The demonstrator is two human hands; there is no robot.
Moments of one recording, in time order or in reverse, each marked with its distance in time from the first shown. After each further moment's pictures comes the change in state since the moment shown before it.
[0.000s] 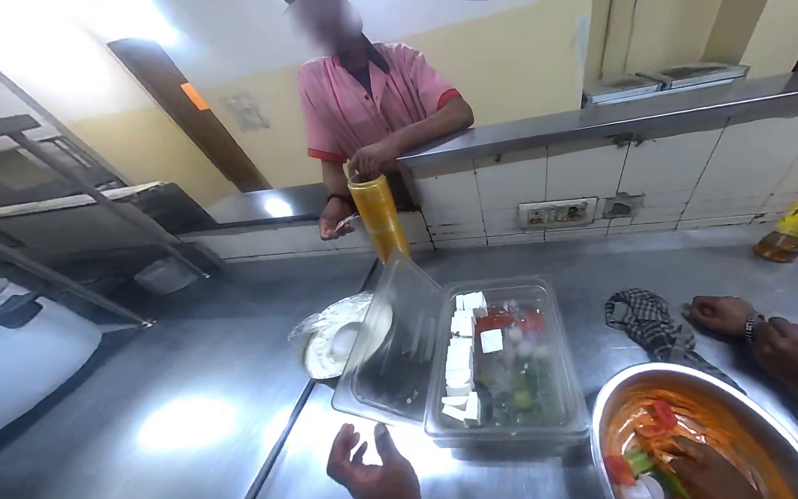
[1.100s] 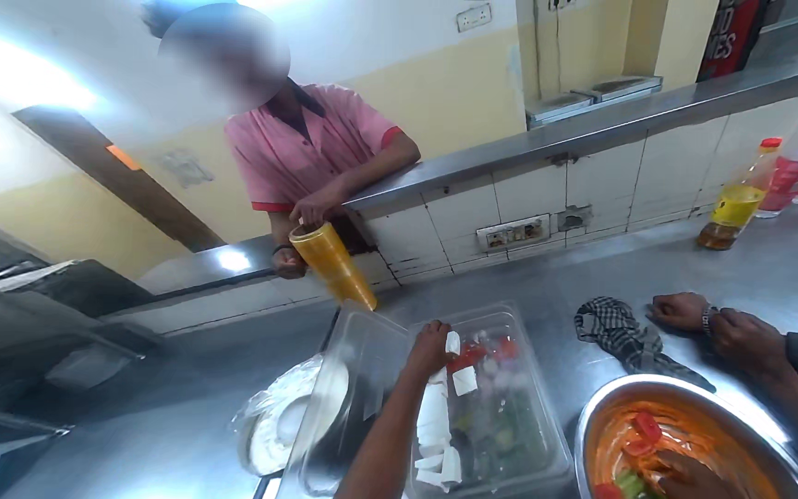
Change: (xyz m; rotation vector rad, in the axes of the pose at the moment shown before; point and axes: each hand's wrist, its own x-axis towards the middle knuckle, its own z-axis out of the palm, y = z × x) left_hand 0.104 0.007 0.258 0.689 -1.464 0.506; right_hand 0.009 0.028 0.000 0.008 -0.021 -0.079
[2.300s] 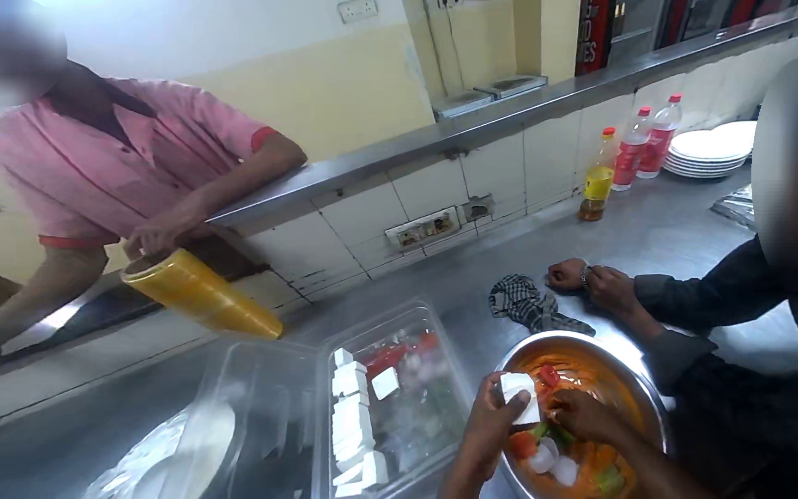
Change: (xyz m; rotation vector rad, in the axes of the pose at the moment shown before) left_hand -0.156 0.245 0.077 -1.533 -0.346 -0.074; right_hand 0.004 -0.005 -0.001 0.030 -0.064 0.043
